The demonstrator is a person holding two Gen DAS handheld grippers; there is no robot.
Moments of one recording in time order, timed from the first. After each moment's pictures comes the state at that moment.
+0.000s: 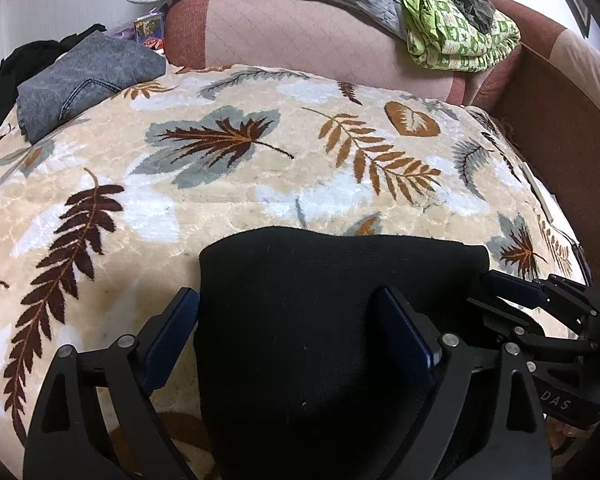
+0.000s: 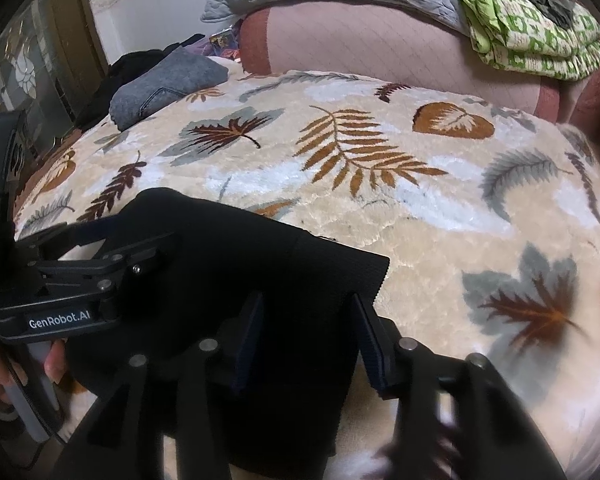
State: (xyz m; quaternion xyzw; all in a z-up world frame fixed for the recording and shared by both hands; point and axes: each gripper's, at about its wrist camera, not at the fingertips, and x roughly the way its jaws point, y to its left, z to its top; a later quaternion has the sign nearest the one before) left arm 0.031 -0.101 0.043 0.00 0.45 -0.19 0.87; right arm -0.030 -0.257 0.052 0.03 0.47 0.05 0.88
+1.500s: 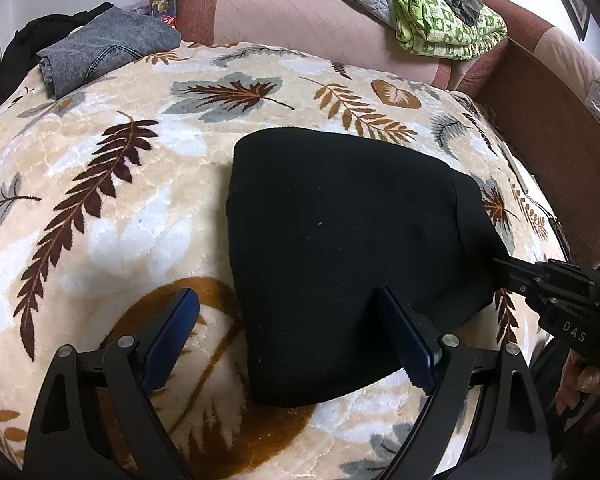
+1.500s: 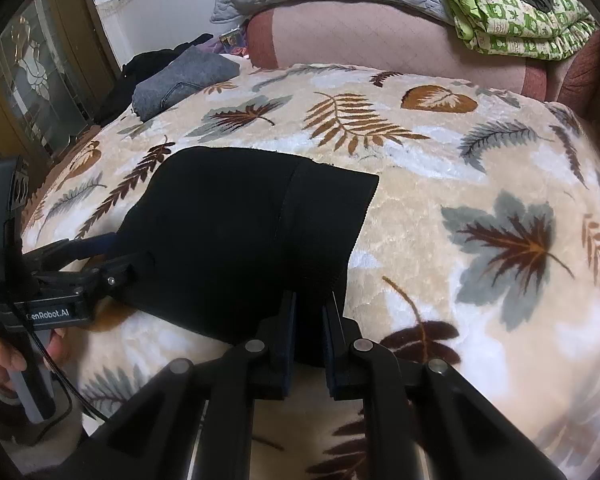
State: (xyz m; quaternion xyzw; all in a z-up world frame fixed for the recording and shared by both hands) left arm -0.033 -0.064 0.042 -0.01 0.47 -0.21 0.86; right arm -0.096 -0.255 0.067 0.04 0.48 0.05 0.88
